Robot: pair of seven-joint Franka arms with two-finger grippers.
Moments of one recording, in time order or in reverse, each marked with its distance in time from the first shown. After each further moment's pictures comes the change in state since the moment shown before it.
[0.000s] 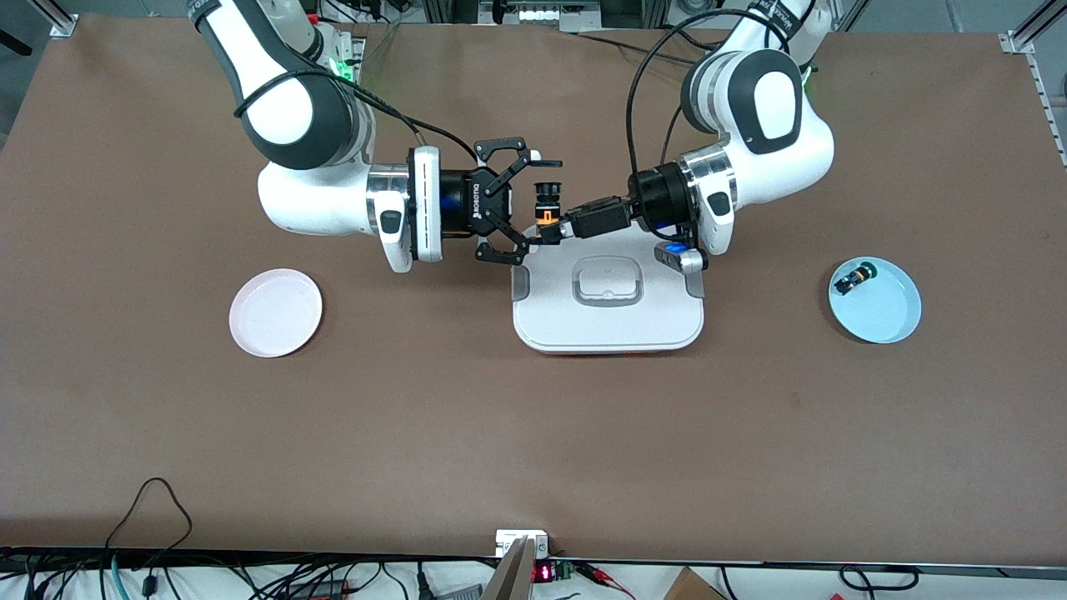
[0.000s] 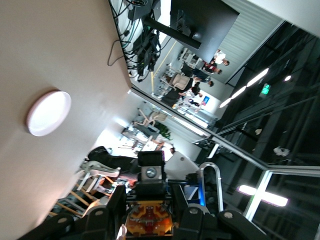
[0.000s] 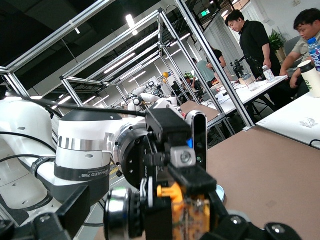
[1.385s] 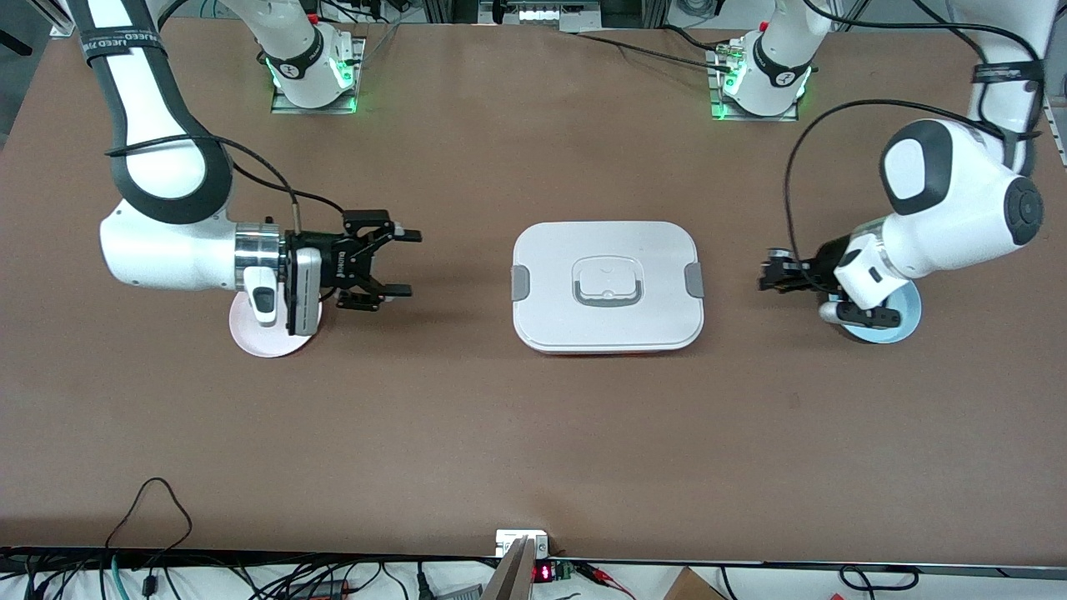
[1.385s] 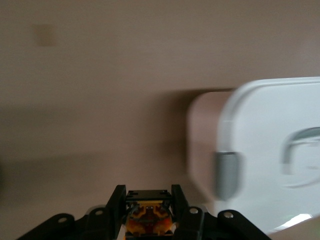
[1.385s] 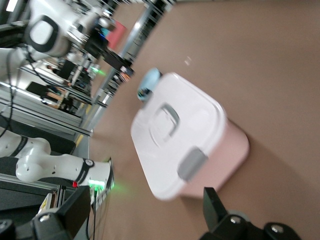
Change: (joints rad) left arm 0.149 0.007 0.380 -0.067 1.598 -0.318 0.001; right arm -0.283 -0.003 -0.082 -0.062 -0.696 -0.254 0.642
